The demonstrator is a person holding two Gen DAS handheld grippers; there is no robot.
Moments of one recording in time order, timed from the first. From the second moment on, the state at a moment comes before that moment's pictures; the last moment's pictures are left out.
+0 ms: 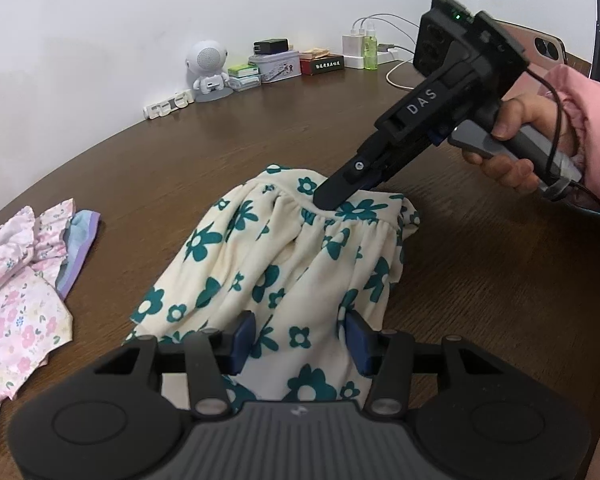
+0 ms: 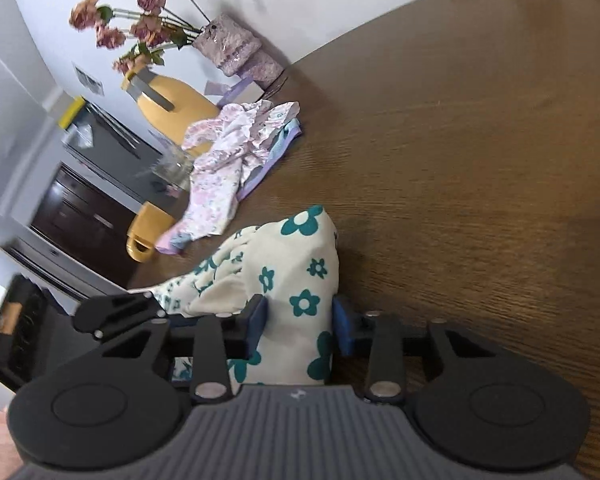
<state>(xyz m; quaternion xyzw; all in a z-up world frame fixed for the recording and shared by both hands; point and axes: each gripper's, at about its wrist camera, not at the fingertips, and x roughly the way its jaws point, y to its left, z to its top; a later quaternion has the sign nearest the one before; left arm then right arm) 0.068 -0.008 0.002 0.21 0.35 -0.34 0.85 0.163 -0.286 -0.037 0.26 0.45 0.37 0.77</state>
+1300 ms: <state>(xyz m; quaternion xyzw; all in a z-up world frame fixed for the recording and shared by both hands) 0.065 0.054 0.010 0.22 0.33 -0.29 0.87 0.119 -0.113 0.131 -0.28 0.40 0.21 0.85</state>
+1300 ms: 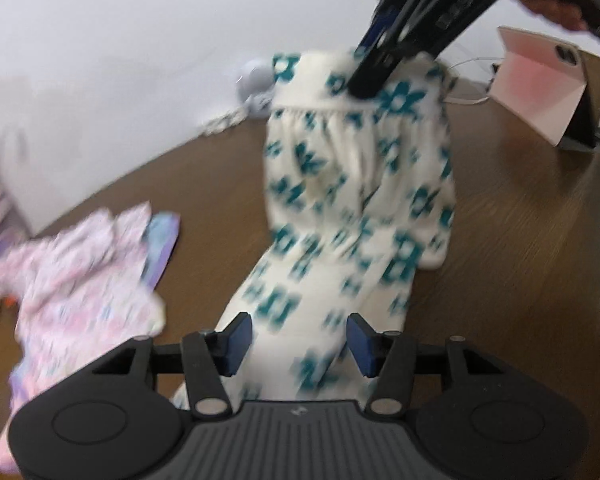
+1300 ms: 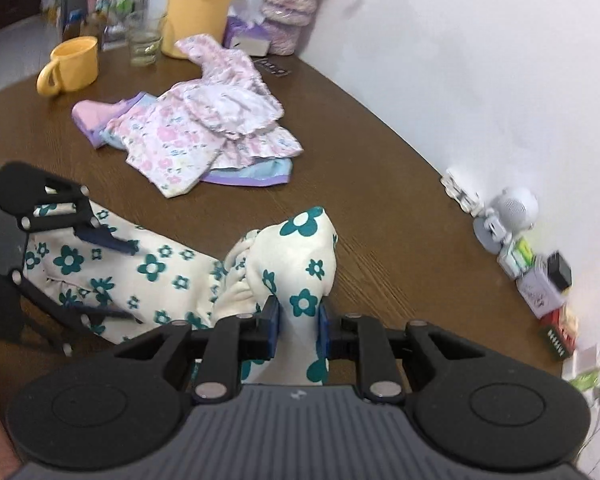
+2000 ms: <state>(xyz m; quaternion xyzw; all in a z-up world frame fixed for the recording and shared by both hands) 0.013 0.115 0.019 0.12 0.30 -0.30 0.90 0.105 0.006 0.060 -0.29 0.43 0.27 0.81</state>
